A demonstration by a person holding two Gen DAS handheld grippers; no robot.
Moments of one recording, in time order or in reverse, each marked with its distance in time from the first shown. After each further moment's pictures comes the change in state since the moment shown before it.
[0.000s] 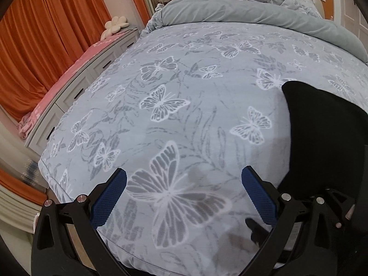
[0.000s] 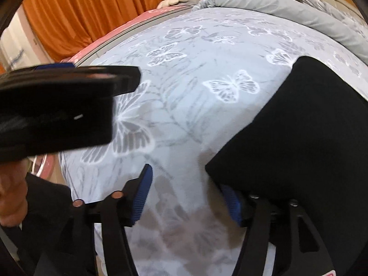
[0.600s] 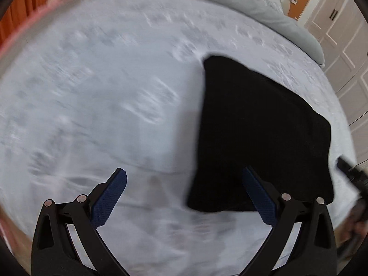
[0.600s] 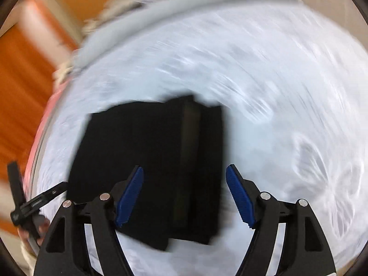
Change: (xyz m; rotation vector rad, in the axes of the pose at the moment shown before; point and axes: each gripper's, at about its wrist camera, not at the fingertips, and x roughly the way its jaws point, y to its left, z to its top) left arm 0.029 -0.072 0.006 -0.053 0.224 -0.503; right arm -0.191 -0.247 -0.109 0.800 -0.104 -0.275
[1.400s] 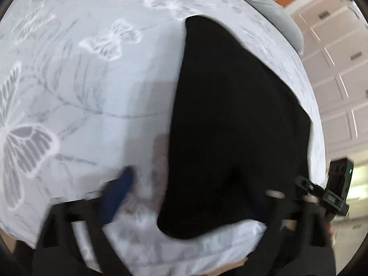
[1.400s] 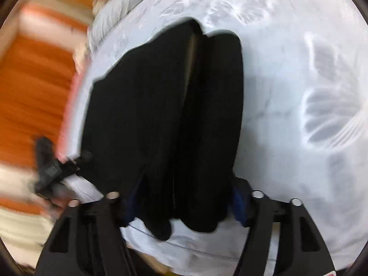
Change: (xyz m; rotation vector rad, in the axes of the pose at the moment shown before) left arm 0.030 -0.008 -0.034 -0.056 0.174 -0.239; right arm 0.026 -0.029 -0.049 0.048 0.225 0.299
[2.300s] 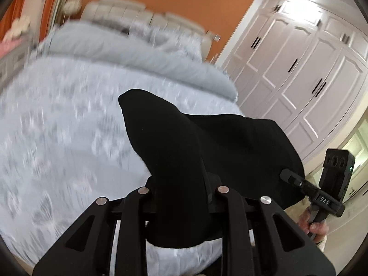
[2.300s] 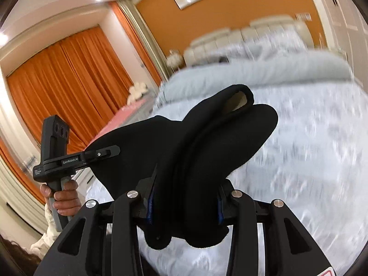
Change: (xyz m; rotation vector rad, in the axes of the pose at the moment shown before) left arm -0.256 -0.161 0.046 0.318 -0.442 -0.159; right arm -0.224 0.205 0.025 -0.496 -0.477 0.063
